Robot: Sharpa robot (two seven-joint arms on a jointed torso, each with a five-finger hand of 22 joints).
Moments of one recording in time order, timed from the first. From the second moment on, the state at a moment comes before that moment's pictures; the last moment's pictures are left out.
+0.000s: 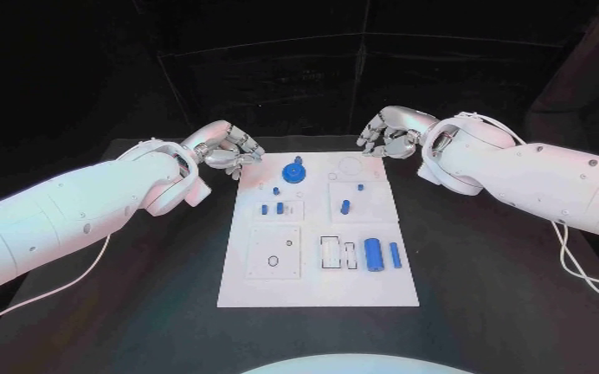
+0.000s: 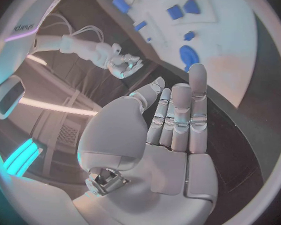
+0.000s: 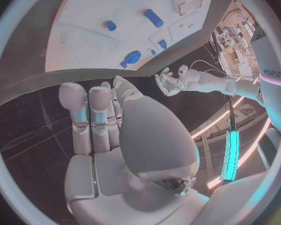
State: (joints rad) left arm 1.20 -0.74 -0.05 1.19 -0.73 -0.17 0.32; left_hand 1.25 -0.02 0.42 -0.16 0.06 0.98 0.19 0.17 0.07 1.02 0.12 0.26 0.07 1.28 0.02 1.05 0.58 0.17 1.25 0.12 0.70 0.61; right arm 1.26 -0.79 -0.02 1.34 -1.36 -0.23 0.00; right_hand 1.57 -0.04 0.11 0.16 0.27 1.01 0.14 0.17 0.07 1.07 0.07 0.27 0.33 1.45 -0.02 0.90 0.82 0.14 1.31 0.09 1.08 0.80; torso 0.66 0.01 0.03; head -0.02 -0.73
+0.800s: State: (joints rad) left arm 1.20 -0.78 -0.05 1.33 -0.11 -0.14 0.58; left_hand 1.23 -0.02 0.39 -0.14 0.07 1.00 0.17 0.19 0.07 1.06 0.10 0.30 0.07 1.24 0.01 1.02 0.51 0.17 1.24 0.12 0.66 0.58; right arm 1.16 -0.79 -0.02 1.40 -1.67 -0.19 -0.07; right_hand 1.55 -0.10 0.19 0.16 0.26 0.99 0.16 0.11 0.07 1.07 0.08 0.19 0.19 1.47 -0.01 0.96 0.88 0.14 1.33 0.10 1.14 0.87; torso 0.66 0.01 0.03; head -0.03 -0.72
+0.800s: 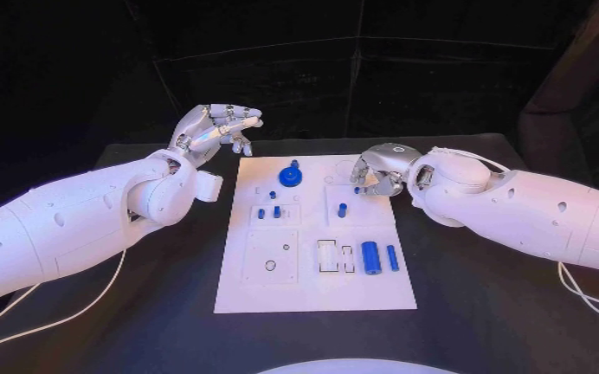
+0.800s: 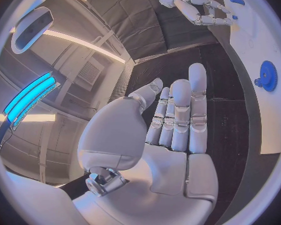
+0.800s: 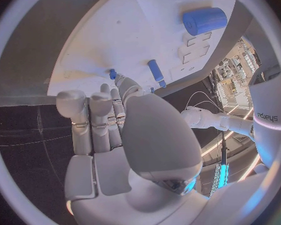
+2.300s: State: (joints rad) left arm 1.20 -0.78 -0.05 1.31 -0.08 -0.13 0.57; left_hand 1.23 -0.02 0.38 -0.14 0.07 0.99 0.18 0.19 0.07 1.04 0.11 0.31 0.07 1.23 0.02 1.02 0.50 0.17 1.24 0.11 0.64 0.57; right arm 1.14 -0.74 -0.01 1.37 -1.77 -0.16 -0.12; right_hand 1.49 -0.09 0.48 0.05 0.17 1.11 0.14 0.10 0.08 1.20 0.07 0.16 0.10 1.47 -0.01 1.13 1.03 0.11 1.39 0.09 1.30 1.09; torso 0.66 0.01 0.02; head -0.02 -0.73
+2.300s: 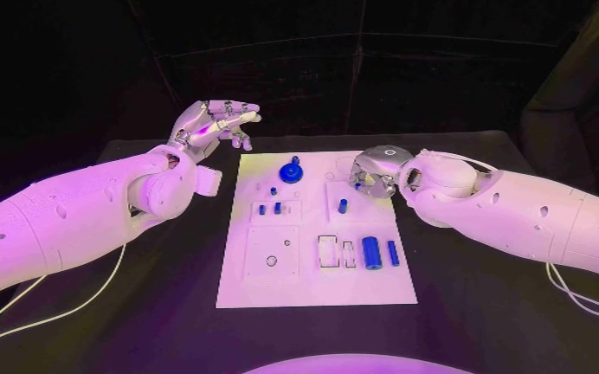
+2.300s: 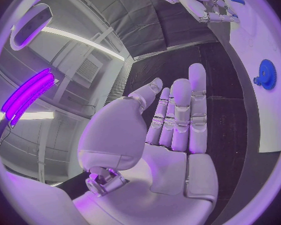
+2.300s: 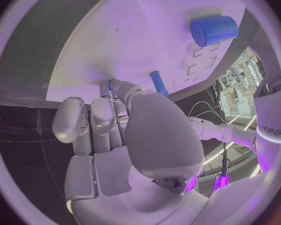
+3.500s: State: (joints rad) left arm 1.20 -0.78 -0.06 1.29 -0.08 -0.14 0.48; left_hand 1.23 -0.01 0.37 -0.15 0.07 0.97 0.19 0.19 0.07 1.02 0.12 0.32 0.07 1.22 0.03 1.02 0.49 0.17 1.24 0.11 0.64 0.56; right arm 1.17 -0.87 0.00 1.66 -1.75 -0.28 -0.14; right_hand 1.47 -0.10 0.50 0.02 0.17 1.12 0.14 0.10 0.08 1.20 0.06 0.15 0.10 1.47 -0.01 1.14 1.03 0.11 1.39 0.08 1.31 1.10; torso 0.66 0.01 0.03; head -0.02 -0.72
